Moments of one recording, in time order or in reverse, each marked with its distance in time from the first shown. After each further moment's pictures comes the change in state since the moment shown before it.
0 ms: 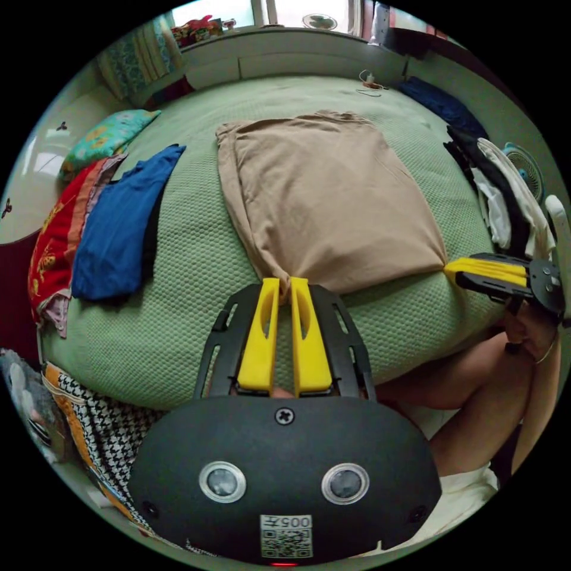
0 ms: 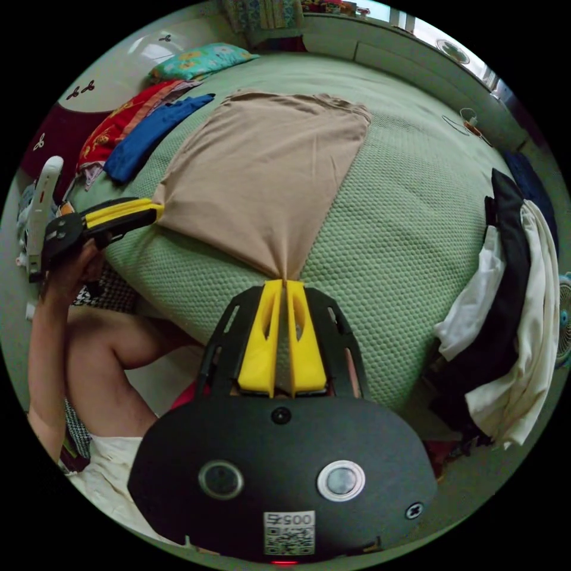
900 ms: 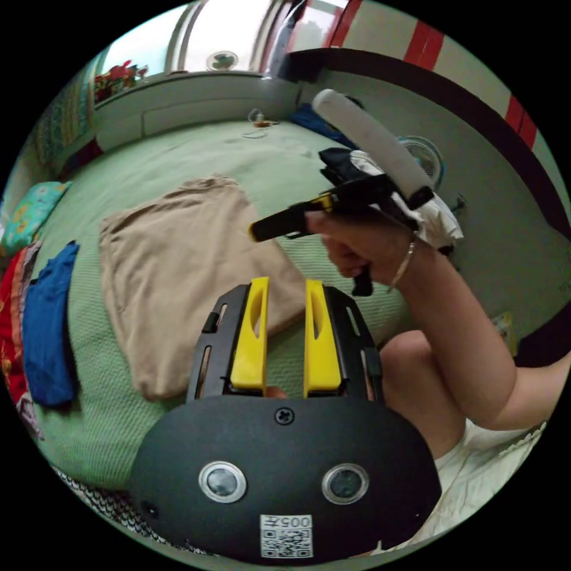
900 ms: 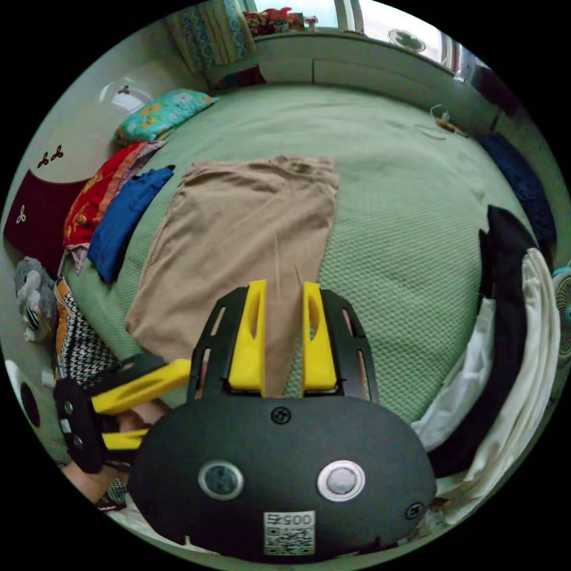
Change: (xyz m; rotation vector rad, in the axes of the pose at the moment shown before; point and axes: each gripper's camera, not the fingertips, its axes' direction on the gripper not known) left arm 0.162 -0.021 -0.028 0.168 0.394 0.333; right arm 0.083 -0.091 -0.001 0.132 -0.045 0.171
